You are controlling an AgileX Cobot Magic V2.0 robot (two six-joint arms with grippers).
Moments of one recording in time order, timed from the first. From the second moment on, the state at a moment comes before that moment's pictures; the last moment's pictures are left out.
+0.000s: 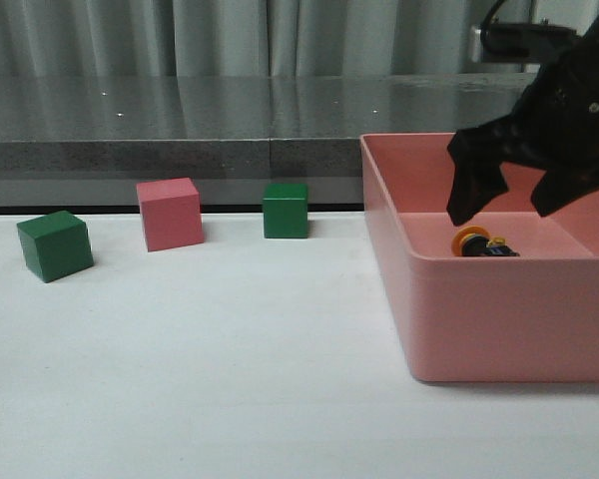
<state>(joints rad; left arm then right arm) -0.10 0.00 0.00 0.07 0.05 -0.01 0.21 1.72 -1.06 0.19 0.37 -0.19</state>
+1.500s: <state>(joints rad) -0.10 0.00 0.00 0.07 0.05 -0.01 0.57 1.98 -1.65 0.45 0.85 -1.18</state>
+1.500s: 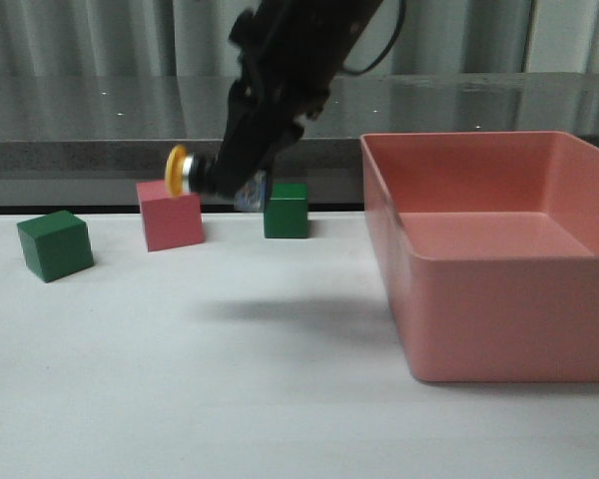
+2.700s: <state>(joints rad) -0.10 0.00 0.00 0.07 0.05 -0.01 0.50 1.80 -1.64 0.45 0.79 -0.93</state>
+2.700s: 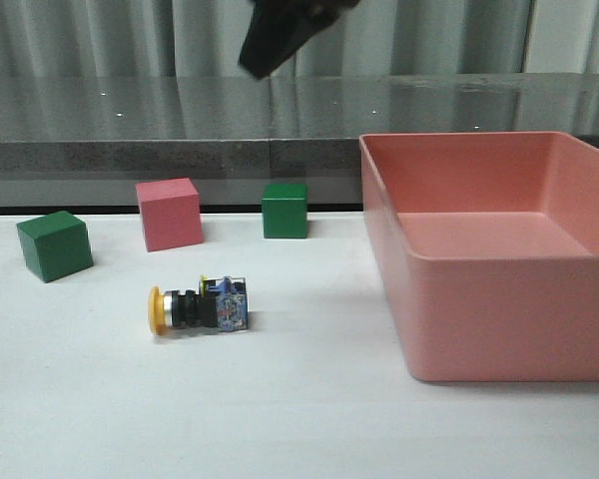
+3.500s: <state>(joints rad) -0.10 0.00 0.00 0.09 0.05 -0.01 0.09 0.57 -0.54 0.45 0.17 -0.66</state>
